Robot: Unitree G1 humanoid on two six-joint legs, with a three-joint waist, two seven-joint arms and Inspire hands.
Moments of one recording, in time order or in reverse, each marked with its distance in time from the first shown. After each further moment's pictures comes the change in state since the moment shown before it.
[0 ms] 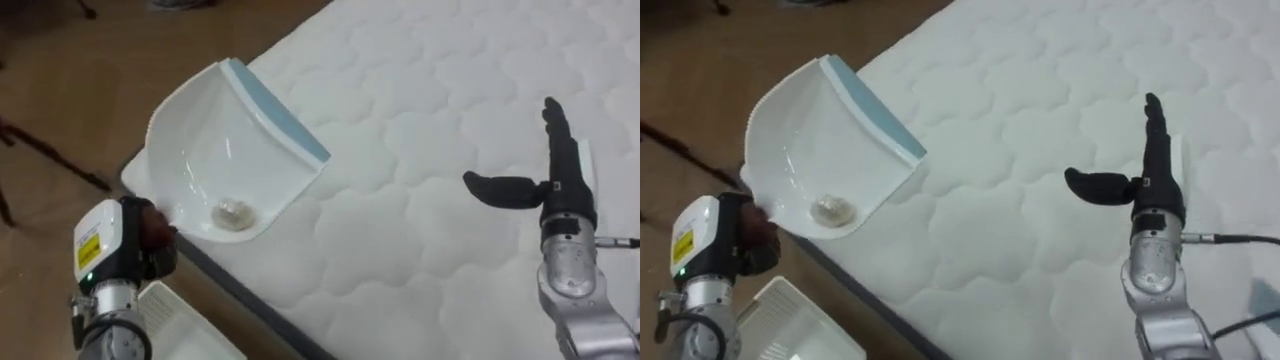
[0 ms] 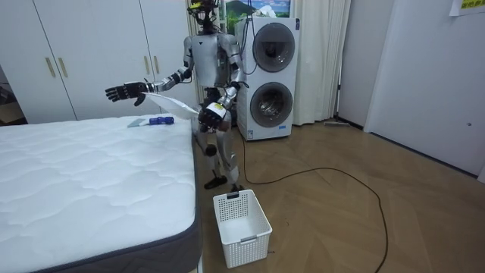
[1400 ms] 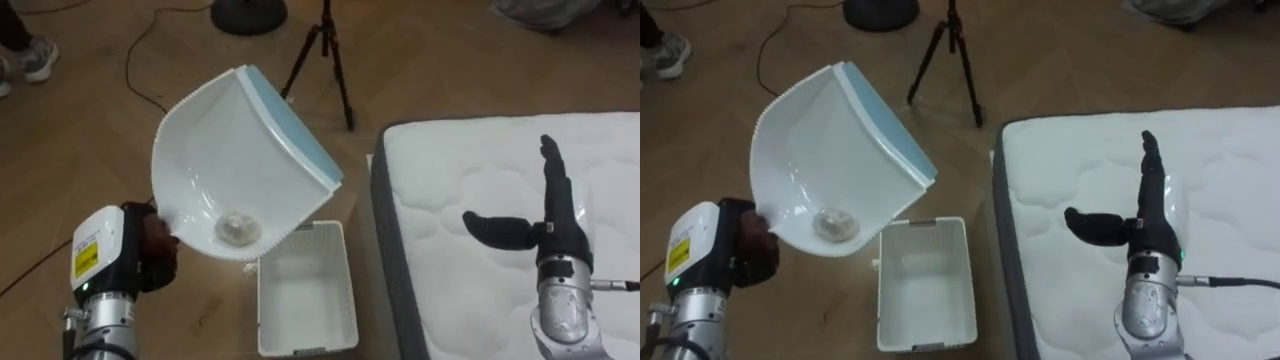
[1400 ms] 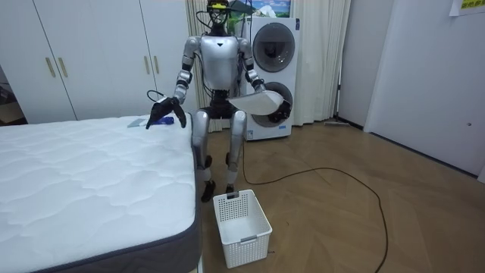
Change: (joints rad) left arm 0.085 0.007 0.060 -0.095 0.048 -0.062 -0.043; right arm 0.119 0.047 0.009 -0.024 -0.123 0.002 -0.047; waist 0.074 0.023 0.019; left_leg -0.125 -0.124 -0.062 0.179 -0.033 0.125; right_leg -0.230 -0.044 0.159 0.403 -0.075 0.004
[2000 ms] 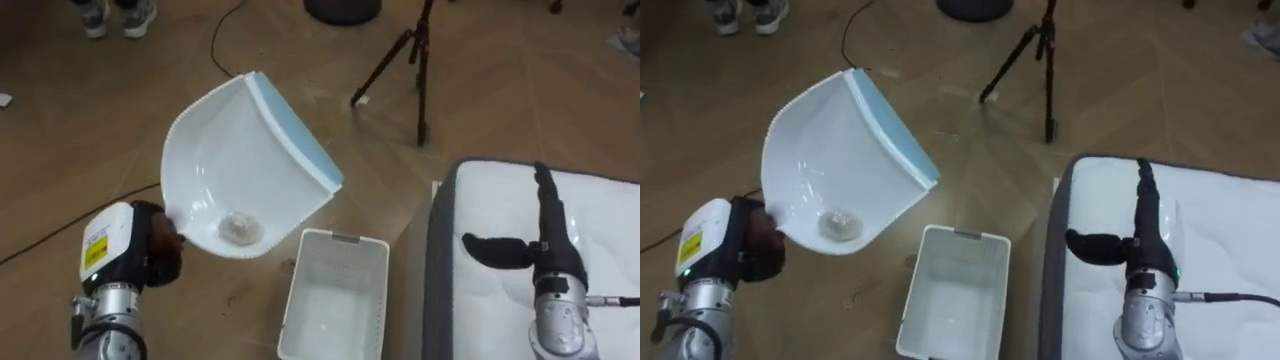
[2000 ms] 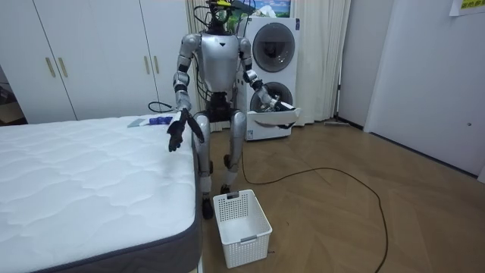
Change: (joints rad) left arm -0.083 0.040 -0.046 0.178 -0.018 0.043 -0.018; right arm -0.002 -0.005 0.057 0.067 0.001 -0.009 0.026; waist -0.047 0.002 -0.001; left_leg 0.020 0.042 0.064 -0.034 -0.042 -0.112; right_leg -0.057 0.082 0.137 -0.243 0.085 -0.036
